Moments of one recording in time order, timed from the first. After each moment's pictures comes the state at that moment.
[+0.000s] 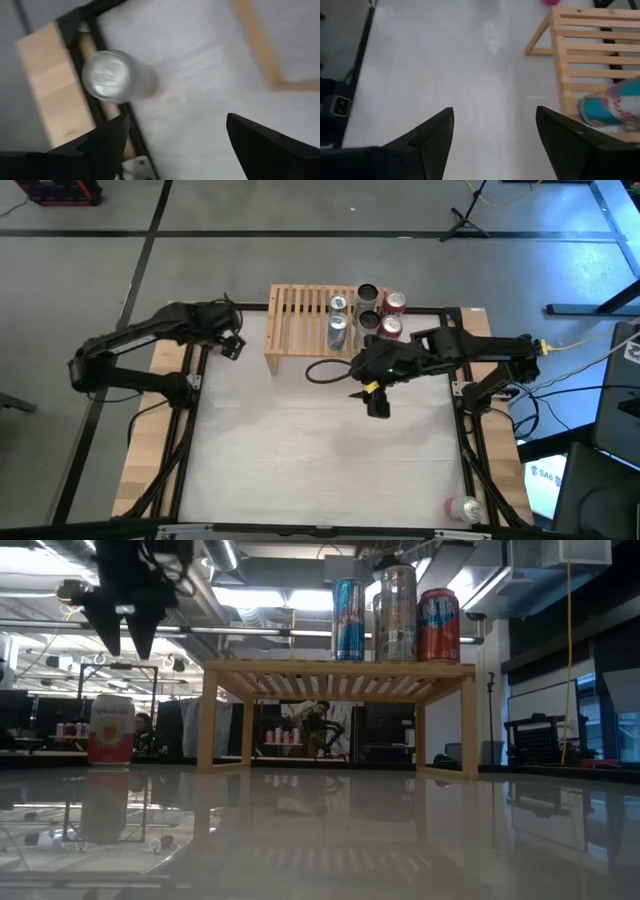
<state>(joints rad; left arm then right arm) 0.49 1.09 1.10 -1.38 -0.37 -0.65 0.16 1.63 1.95 -1.19 0.09 0.07</state>
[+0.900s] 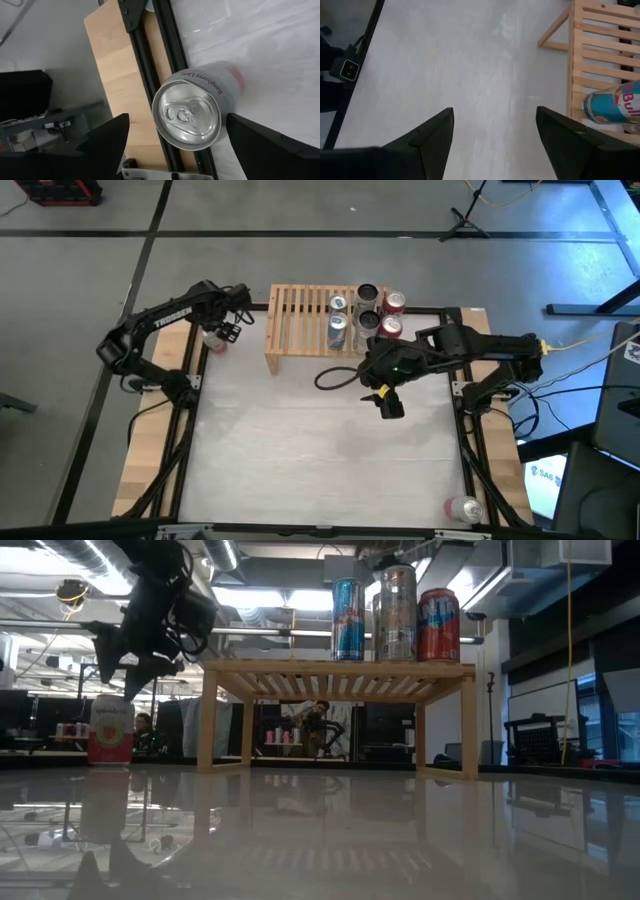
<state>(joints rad) 0.83 1.41 1.10 -1.37 -0.54 -0.46 0.16 1.61 1.95 -1.27 0.03 -0.06</state>
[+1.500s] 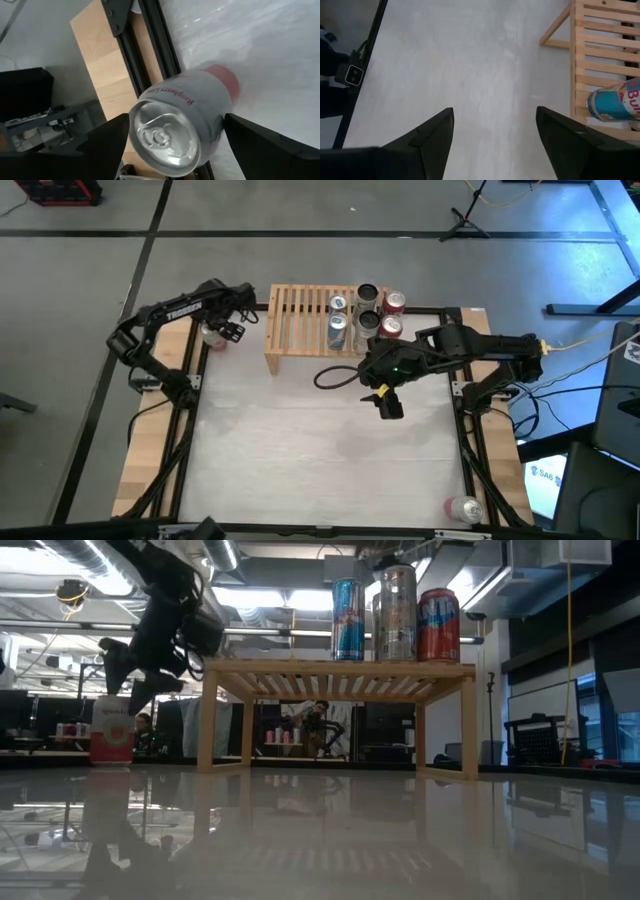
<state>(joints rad) 0.87 1.52 1.10 -1.31 -0.53 -0.41 0.16 1.61 1.95 -1.27 0.02 -0.02</state>
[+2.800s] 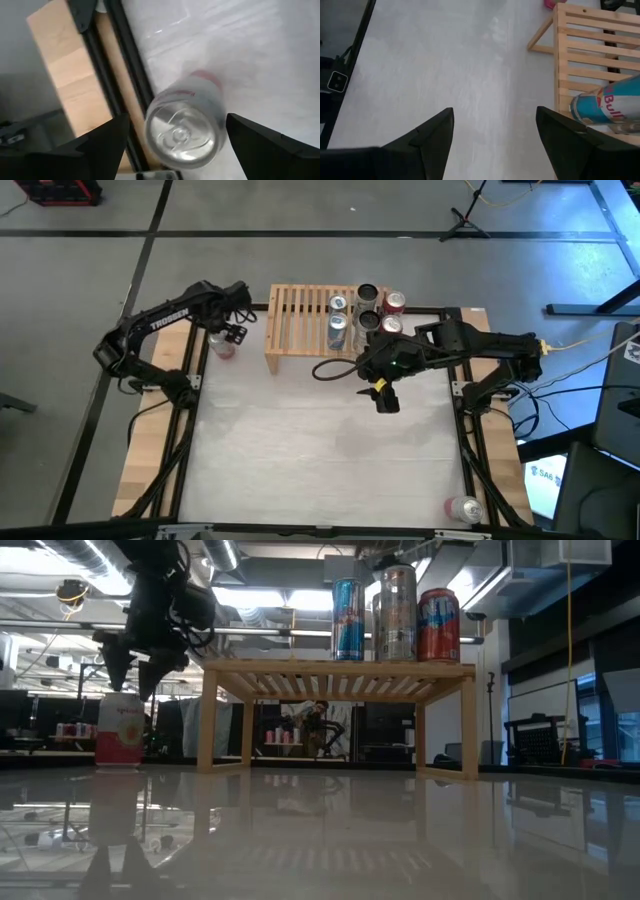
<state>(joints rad) 0.82 1.37 1.10 -1.29 -0.34 -0.42 0.12 1.61 1.95 -1.24 0.05 -0.05</state>
